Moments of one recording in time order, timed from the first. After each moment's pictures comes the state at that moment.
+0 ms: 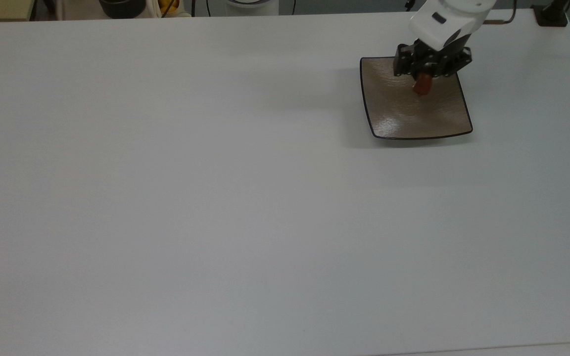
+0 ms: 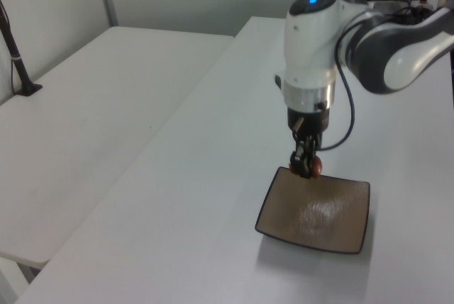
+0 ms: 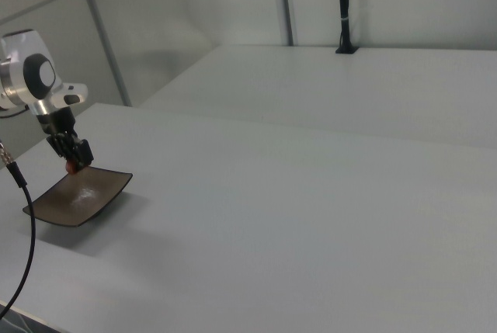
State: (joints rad) arm 0.44 0.35 0.27 -1.63 -0.13 1.94 0.71
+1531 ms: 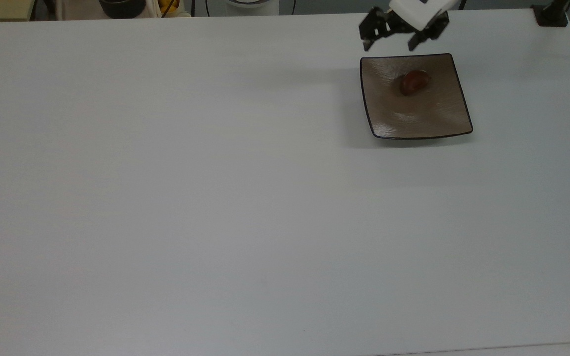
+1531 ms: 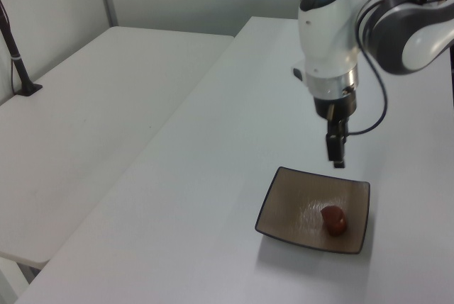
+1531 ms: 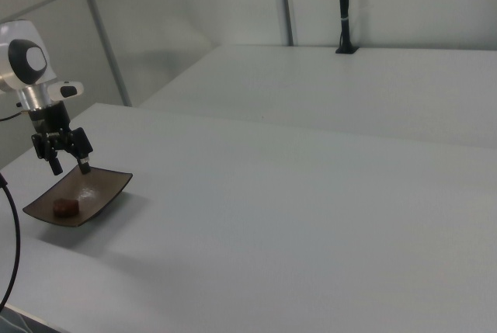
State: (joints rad) arm 0.42 0.22 0.26 -1.69 -0.13 1.68 0.51
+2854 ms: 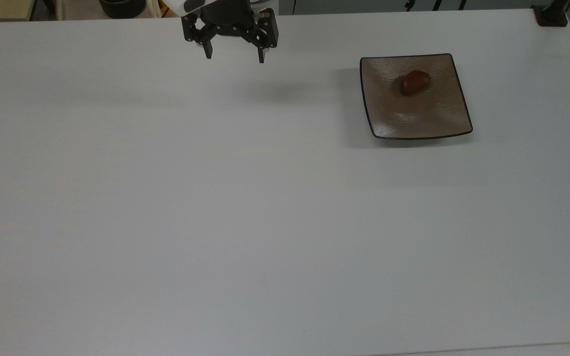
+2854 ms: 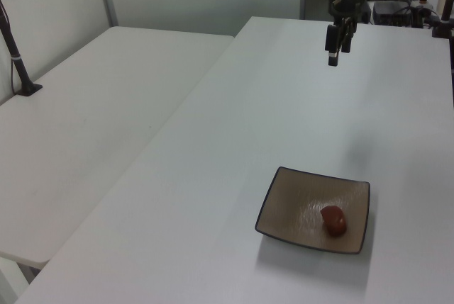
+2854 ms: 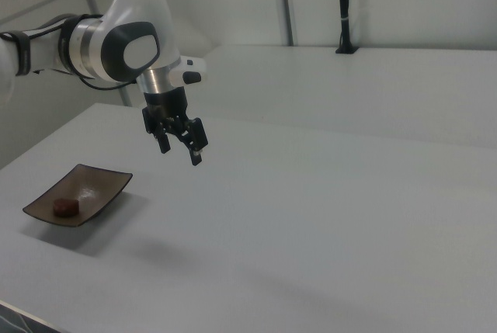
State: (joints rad) arm 0.14 -0.01 -0.05 -1.87 0.03 1.86 0.12
